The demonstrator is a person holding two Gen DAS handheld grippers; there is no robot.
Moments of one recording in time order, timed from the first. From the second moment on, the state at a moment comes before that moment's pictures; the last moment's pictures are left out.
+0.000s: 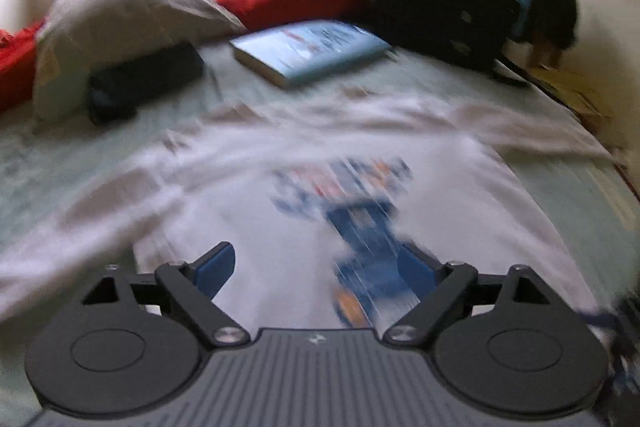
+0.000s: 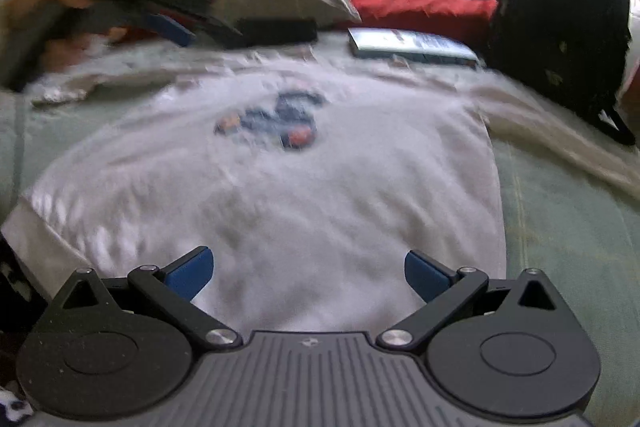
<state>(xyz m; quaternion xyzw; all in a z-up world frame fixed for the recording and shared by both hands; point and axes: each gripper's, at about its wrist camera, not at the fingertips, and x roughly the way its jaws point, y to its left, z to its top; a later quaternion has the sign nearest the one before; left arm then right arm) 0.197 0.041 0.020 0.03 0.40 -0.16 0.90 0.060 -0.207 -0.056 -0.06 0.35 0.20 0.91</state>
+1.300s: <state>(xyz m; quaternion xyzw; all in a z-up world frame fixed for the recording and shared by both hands) 0.222 0.009 -0.049 0.04 0.37 -0.21 0.90 0.198 -0.297 -0.002 0.01 0.33 0.02 0.94</state>
